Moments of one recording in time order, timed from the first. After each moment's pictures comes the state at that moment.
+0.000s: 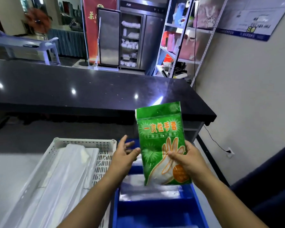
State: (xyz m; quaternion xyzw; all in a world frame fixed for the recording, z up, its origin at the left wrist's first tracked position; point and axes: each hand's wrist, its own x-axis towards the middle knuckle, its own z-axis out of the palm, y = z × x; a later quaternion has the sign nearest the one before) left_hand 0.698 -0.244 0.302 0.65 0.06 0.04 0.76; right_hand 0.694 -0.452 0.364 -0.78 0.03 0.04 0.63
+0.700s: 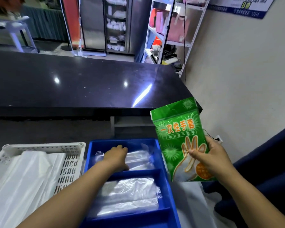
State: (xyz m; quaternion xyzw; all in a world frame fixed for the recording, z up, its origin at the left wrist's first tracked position) left_hand 0.805 -0.304 0.245 0.98 -0.06 -0.17 0.08; right_hand 0.750 -0.589 0.360 -0.85 0.02 -0.03 0.53
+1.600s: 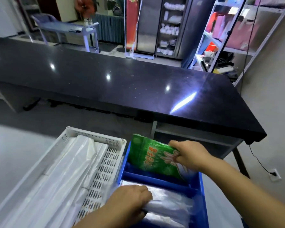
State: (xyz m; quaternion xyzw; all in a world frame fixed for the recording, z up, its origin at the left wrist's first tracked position) left_hand 0.665 -0.268 0.281 0.98 -0.19 0.01 0.06; right_hand 0.845 -0.447 0.334 -0.93 -0.36 0.08 0.00
